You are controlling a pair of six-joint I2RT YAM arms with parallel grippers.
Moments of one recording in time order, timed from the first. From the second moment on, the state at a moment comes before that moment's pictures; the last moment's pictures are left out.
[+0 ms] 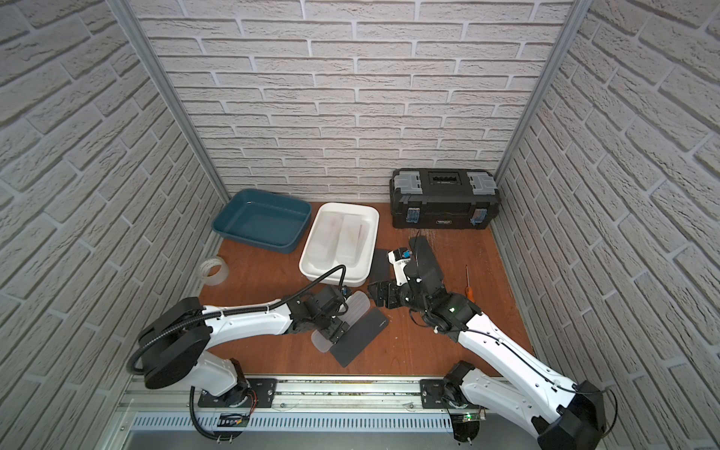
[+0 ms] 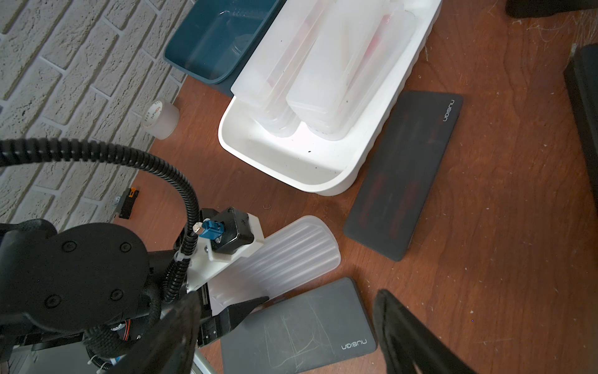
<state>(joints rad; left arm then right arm) -0.99 1.51 0.76 -0.39 -0.12 -0.21 0.61 0.94 0.77 -0.47 -0.10 0.49</state>
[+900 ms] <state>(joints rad) -0.97 1.40 0.74 -0.48 -0.17 -0.19 0.61 0.94 0.74 -0.46 -0.11 0.50</state>
